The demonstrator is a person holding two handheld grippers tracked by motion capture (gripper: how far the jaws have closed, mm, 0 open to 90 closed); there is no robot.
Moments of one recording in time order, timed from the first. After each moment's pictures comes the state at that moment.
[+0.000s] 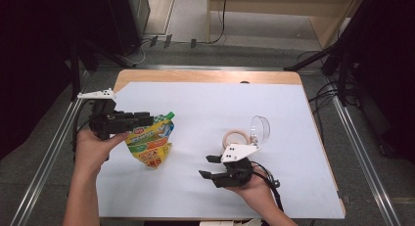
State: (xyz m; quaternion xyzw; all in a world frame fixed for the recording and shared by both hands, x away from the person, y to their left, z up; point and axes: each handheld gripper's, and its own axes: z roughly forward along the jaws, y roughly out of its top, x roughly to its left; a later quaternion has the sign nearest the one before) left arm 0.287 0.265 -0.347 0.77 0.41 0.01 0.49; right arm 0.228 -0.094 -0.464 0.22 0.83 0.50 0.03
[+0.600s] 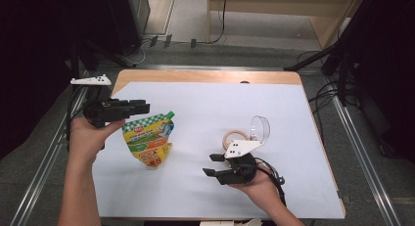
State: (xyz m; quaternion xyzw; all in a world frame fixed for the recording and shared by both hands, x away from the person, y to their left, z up) left arm 0.302 0.269 -0.325 0.77 0.42 0.04 0.48; right arm 0.234 -0.103 -0.454 0.22 0.84 0.49 0.02
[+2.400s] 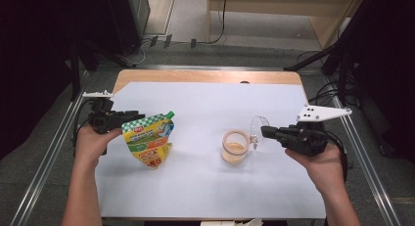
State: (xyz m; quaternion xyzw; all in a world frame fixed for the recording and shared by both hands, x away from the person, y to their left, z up) left arm 0.325 0.301 -0.403 0.75 0.49 0.03 0.44; right arm 0.251 -0.230 -0.349 0.32 0.79 0.51 0.08
